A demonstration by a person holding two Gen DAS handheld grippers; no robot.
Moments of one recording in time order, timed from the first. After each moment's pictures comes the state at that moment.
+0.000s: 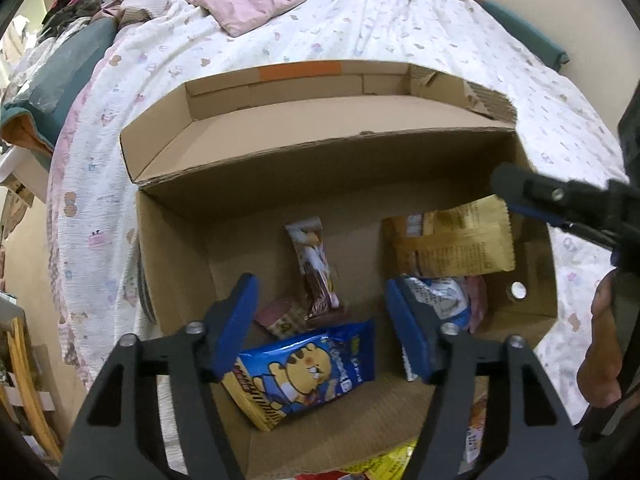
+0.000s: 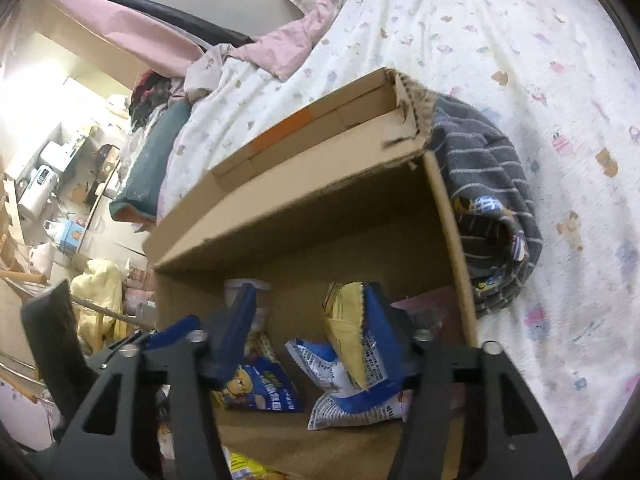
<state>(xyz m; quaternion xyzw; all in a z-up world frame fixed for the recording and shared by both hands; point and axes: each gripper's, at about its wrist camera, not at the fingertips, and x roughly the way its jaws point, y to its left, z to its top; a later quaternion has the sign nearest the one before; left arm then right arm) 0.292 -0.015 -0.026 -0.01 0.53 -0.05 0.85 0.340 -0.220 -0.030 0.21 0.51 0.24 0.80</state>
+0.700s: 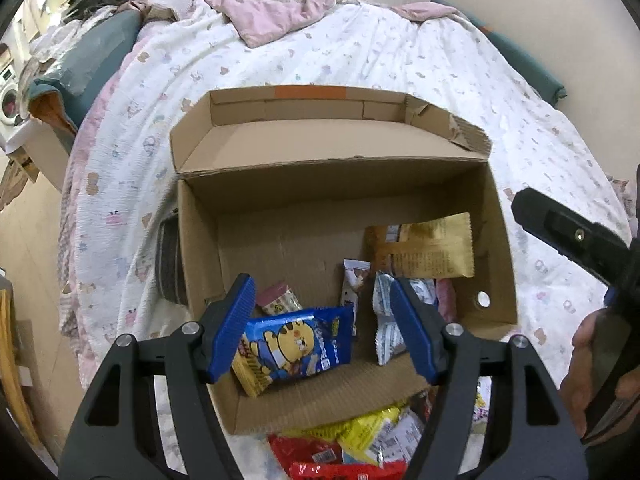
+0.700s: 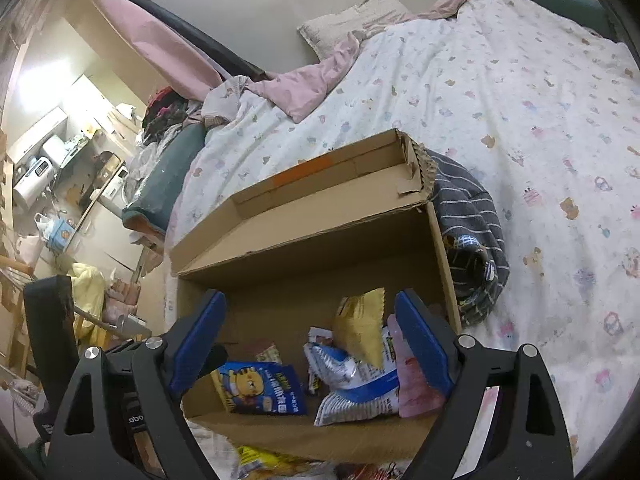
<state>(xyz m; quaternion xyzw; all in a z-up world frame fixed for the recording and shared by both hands) 0.262 -0.003 0.013 -0.06 0.51 -0.04 0.86 0.299 -0.218 0.021 0.18 0.44 0.23 0.85</state>
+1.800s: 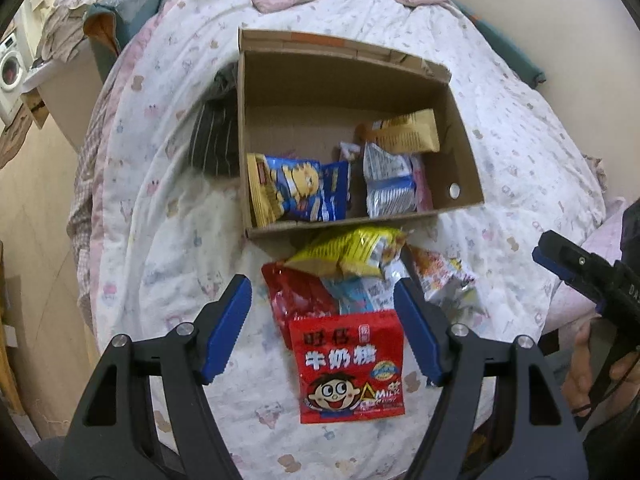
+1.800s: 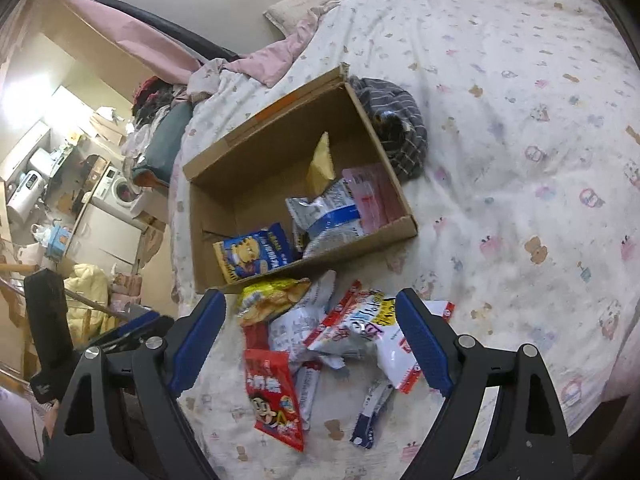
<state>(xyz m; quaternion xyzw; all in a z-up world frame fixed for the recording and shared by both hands) 0.119 0.016 0.010 -0.09 0.54 -0.06 0.83 0.146 -0.274 0.017 0.21 0.50 0.19 0.82</state>
